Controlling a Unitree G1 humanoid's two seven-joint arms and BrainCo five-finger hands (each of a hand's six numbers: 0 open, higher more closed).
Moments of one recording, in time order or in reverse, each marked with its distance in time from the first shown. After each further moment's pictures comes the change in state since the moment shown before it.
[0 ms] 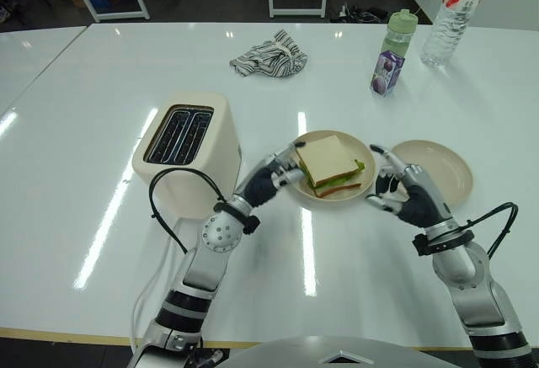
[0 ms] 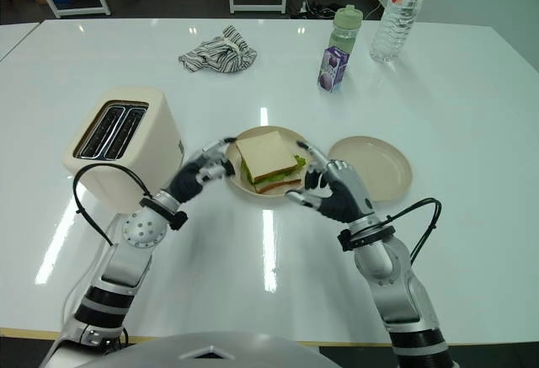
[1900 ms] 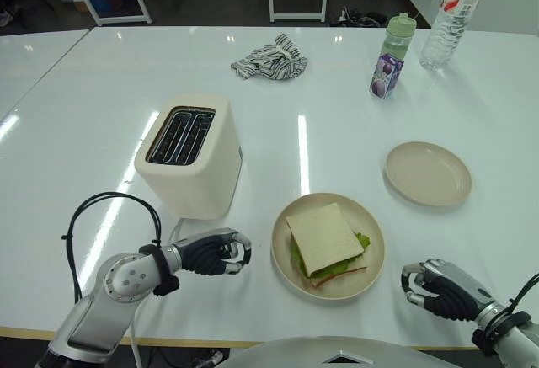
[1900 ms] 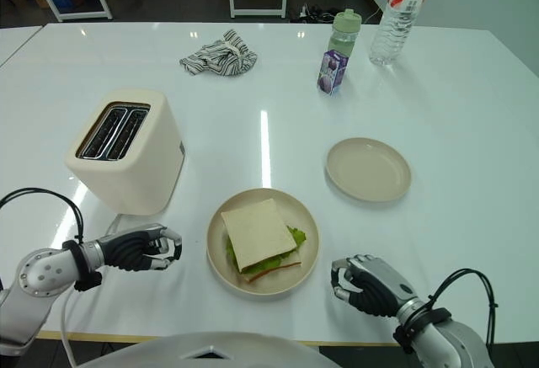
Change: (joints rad) left arm 0.423 0.596 0.064 -0.327 -0.112 0.048 -0.596; right arm 0.647 -0.342 -0.100 -0.233 -0.069 -0.013 0.345
